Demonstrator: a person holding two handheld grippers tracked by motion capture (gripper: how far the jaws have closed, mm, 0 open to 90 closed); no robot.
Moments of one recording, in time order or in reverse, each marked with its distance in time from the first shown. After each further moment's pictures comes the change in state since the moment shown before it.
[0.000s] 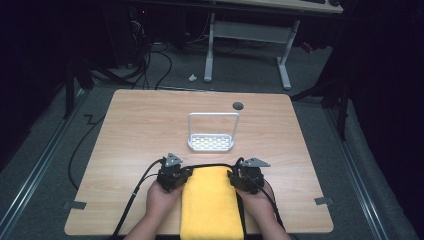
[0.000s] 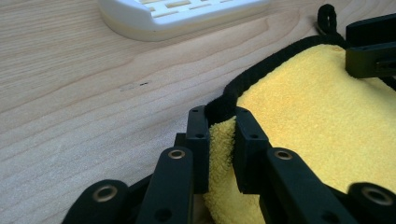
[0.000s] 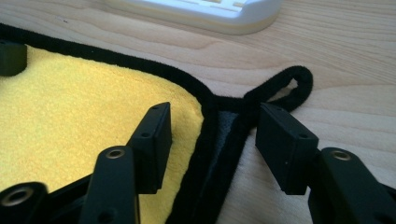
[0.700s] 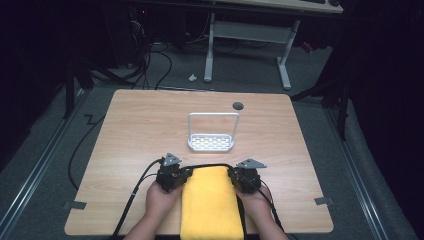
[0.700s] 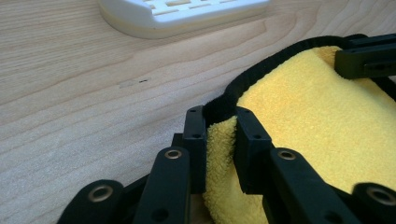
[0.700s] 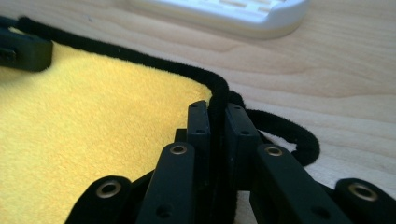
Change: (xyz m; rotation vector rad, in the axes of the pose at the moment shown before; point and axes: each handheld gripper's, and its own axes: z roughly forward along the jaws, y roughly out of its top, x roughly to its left) left arm 0.002 -0.001 -0.001 -0.009 -0.017 -0.026; right arm 0.009 0.000 -0.001 -0.011 0.035 -0.038
